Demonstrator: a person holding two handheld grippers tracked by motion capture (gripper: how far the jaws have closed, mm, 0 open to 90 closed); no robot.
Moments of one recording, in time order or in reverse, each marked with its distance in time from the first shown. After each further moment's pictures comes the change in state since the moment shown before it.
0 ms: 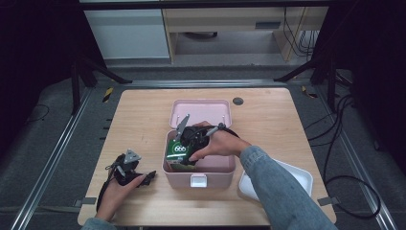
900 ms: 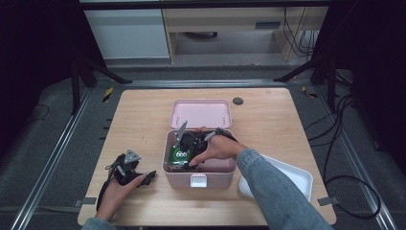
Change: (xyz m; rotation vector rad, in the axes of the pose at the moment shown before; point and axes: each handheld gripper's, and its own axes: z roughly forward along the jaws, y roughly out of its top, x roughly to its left) left arm 0.000 0.000 0.000 0.001 -0.001 0.000; right arm 0.002 -0.009 0.025 0.064 0.017 0.003
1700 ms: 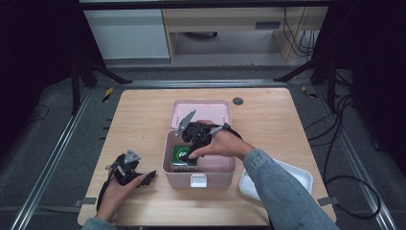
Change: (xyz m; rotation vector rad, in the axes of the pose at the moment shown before) left arm 0.000 0.000 0.000 -0.002 0.002 -0.002; right arm 0.003 0.006 -0.048 -0.157 -0.072 0.082
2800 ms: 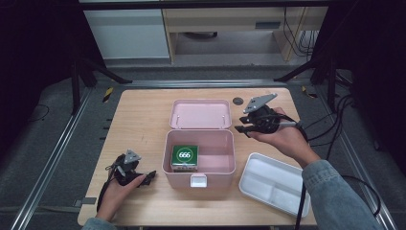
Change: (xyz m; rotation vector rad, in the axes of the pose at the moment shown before) left arm -0.001 -0.001 0.000 -0.003 0.006 -0.004; right arm -0.019 -0.107 -0.146 -0.101 -0.360 0.256
